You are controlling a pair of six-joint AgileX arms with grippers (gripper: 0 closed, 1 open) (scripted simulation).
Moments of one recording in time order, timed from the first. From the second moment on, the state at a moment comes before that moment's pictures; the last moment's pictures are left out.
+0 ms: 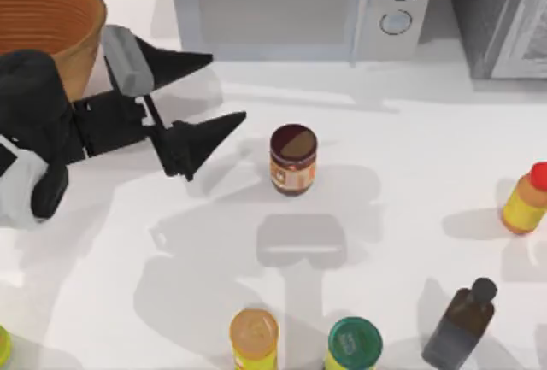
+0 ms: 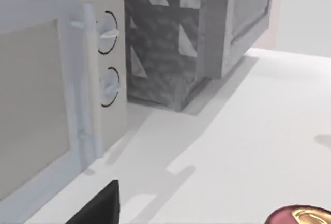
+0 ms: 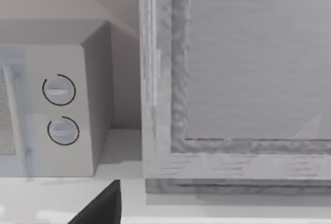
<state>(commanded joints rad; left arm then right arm) -0.17 2.05 0.78 1.21 1.02 0.04 0.00 0.00 0.00 0.00 0.00 0.00</state>
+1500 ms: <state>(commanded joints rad) -0.34 2.56 1.08 1.46 1.14 0.02 0.00 0.00 0.00 0.00 0.00 0.00</state>
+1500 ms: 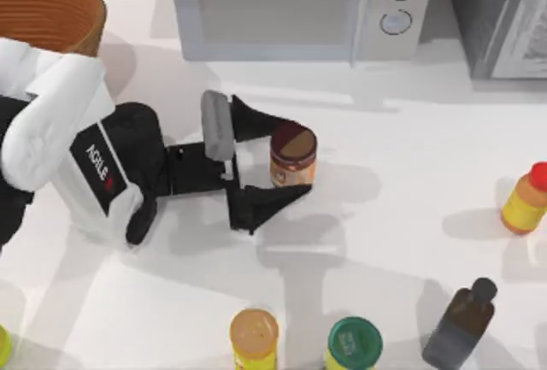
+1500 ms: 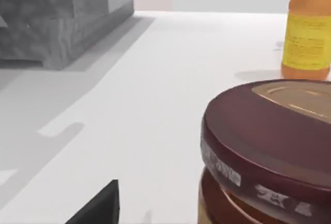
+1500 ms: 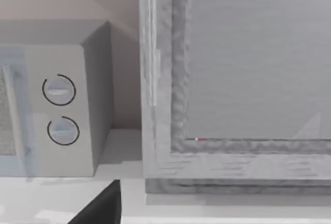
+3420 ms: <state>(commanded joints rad) -0.36 2.50 1.14 1.37 1.13 0.03 0.00 0.00 0.00 0.00 0.00 0.00</state>
